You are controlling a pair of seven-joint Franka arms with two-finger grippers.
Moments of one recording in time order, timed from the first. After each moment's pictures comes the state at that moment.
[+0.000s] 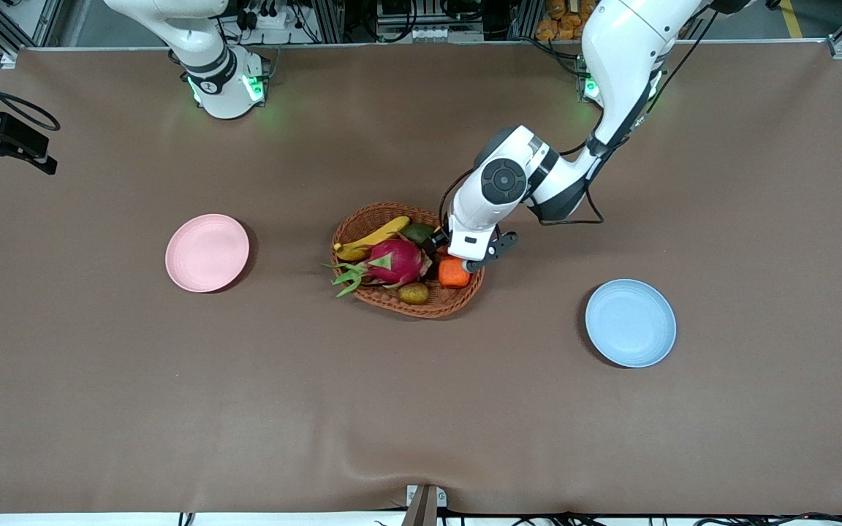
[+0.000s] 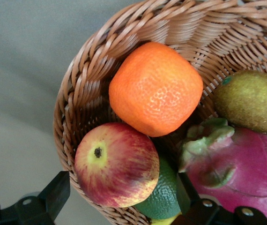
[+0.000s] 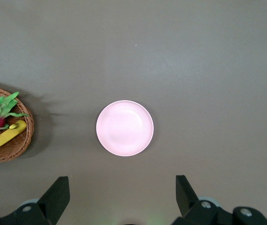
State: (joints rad) left arm -0.40 0.56 -0.39 -1.84 -0.10 2.39 -1.28; right arm -0.05 -0.05 0.02 -1.51 0.01 1.45 -0.04
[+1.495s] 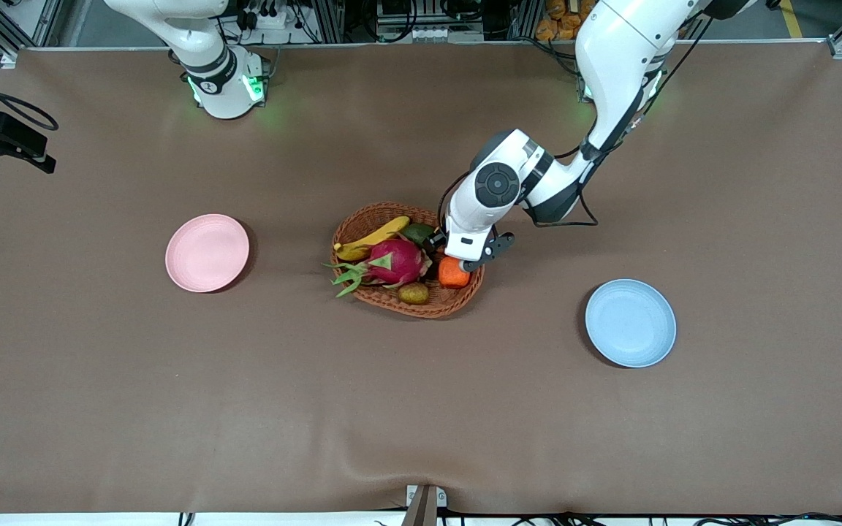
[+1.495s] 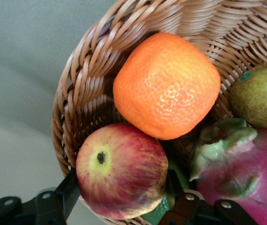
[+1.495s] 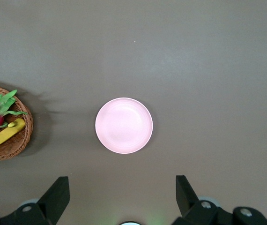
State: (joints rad) left arm -0.42 0.58 -0.37 -1.84 -0.09 2.39 -1.30; right arm -0.06 -0.04 0.02 -1.51 0.01 1.43 -0.04
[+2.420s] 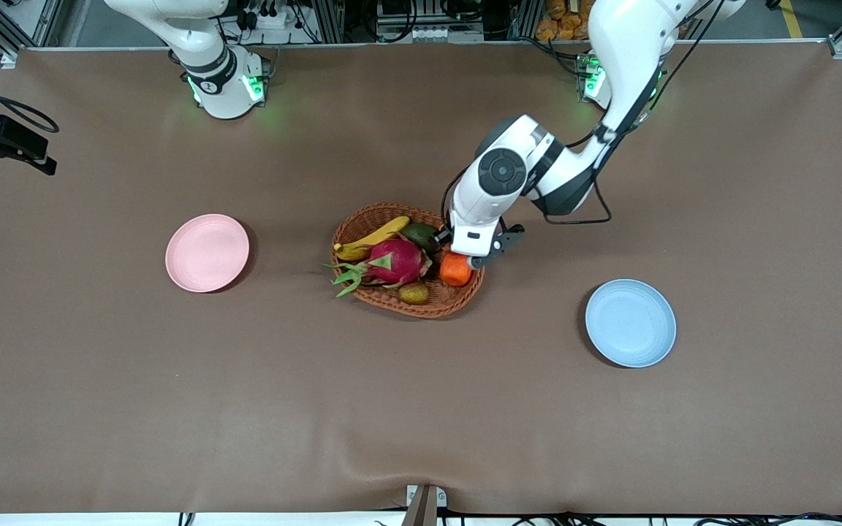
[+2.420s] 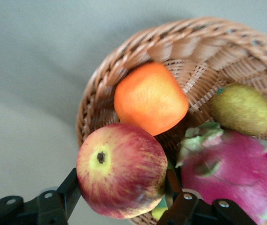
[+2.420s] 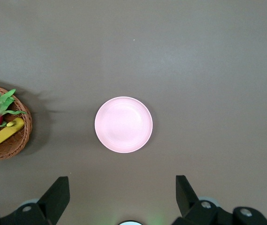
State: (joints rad) left arm -0.40 0.47 -0.37 -1.81 -0.07 2.26 -1.36; right arm -0.06 -0.04 0.02 -1.51 0.01 1.43 -0.04
